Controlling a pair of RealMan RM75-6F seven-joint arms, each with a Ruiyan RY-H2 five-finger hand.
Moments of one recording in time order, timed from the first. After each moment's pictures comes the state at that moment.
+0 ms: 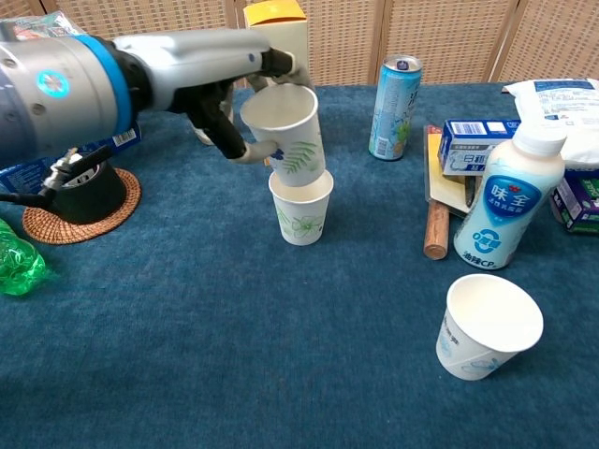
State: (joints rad) left arm -0.93 -1.52 -0.22 -1.94 0.81 1.14 0.78; right arm 0.09 -1.10 0.09 -1.61 -1.42 1.43 -0.02
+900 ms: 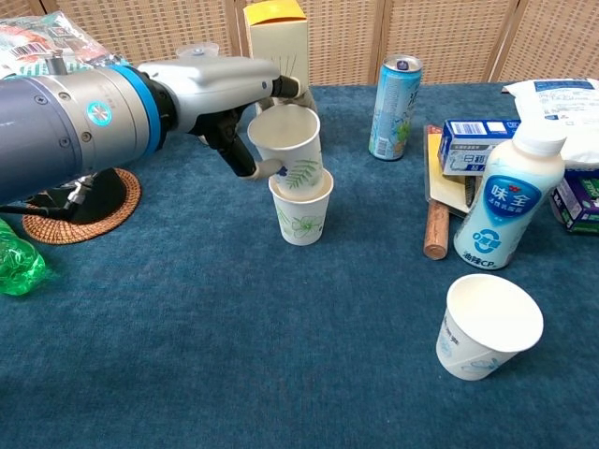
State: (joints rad) left arm -0.98 -1.58 -0.20 -1.87 0.73 1.17 0.81; right arm 0.09 -1.10 0.09 -1.60 -1.41 1.42 -0.01
